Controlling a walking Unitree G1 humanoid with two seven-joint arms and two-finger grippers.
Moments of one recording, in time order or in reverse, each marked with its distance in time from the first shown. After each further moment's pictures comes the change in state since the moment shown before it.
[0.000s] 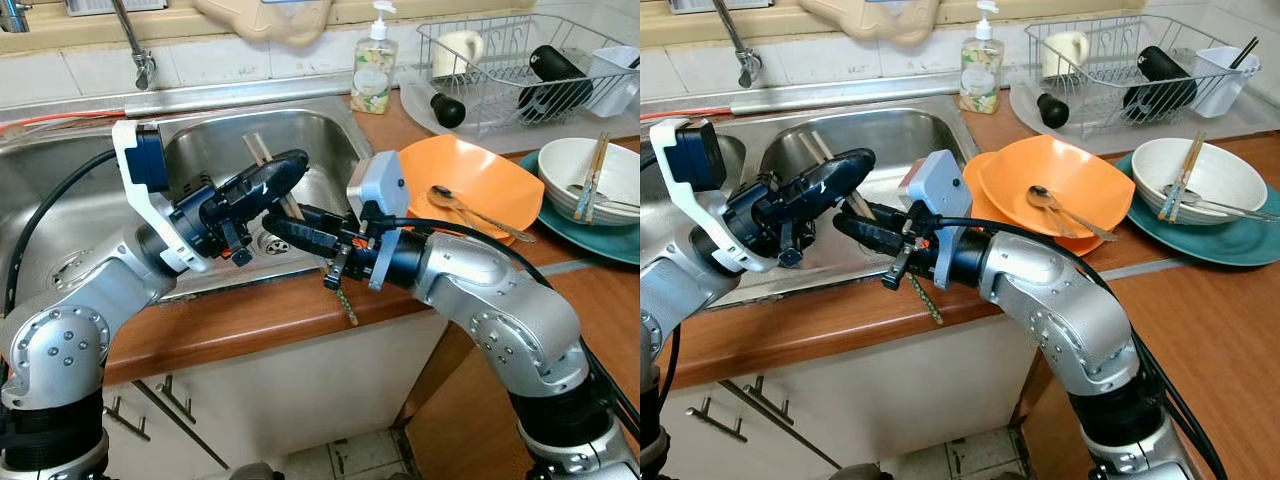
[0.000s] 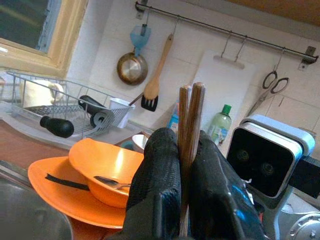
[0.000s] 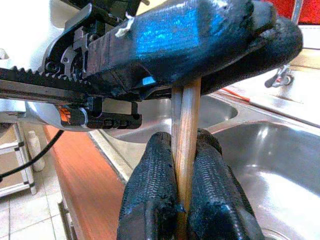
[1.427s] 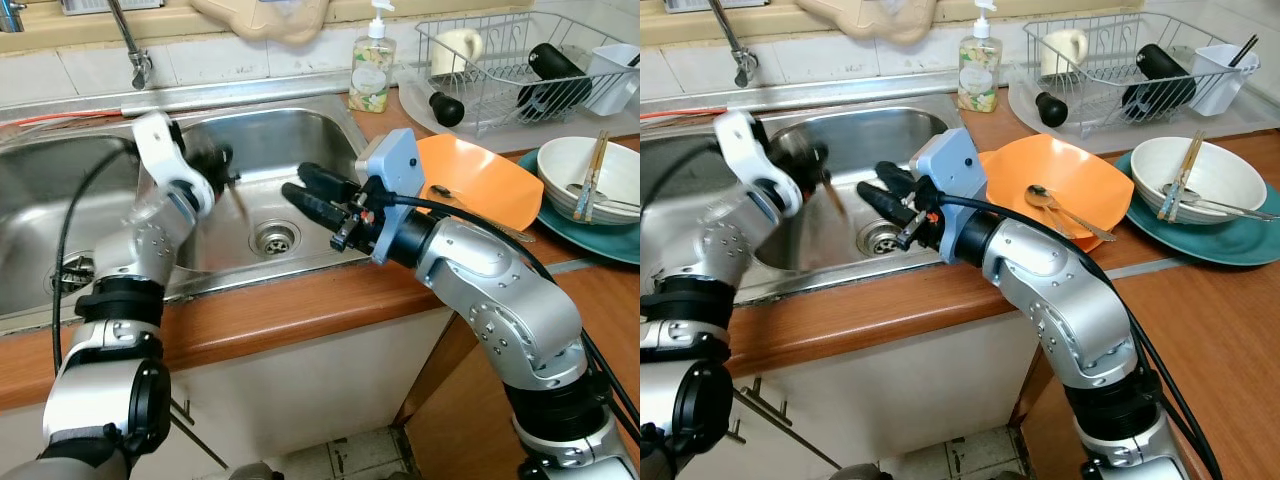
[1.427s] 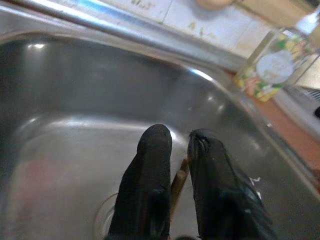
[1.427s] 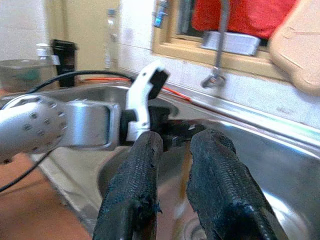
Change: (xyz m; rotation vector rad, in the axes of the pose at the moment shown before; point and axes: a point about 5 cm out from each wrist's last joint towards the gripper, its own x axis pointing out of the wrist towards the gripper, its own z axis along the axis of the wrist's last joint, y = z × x) left arm 0.001 0.153 -0.026 0.029 0.102 0.984; right arm 0.000 -0.015 0.007 -0.052 -0.013 -0.240
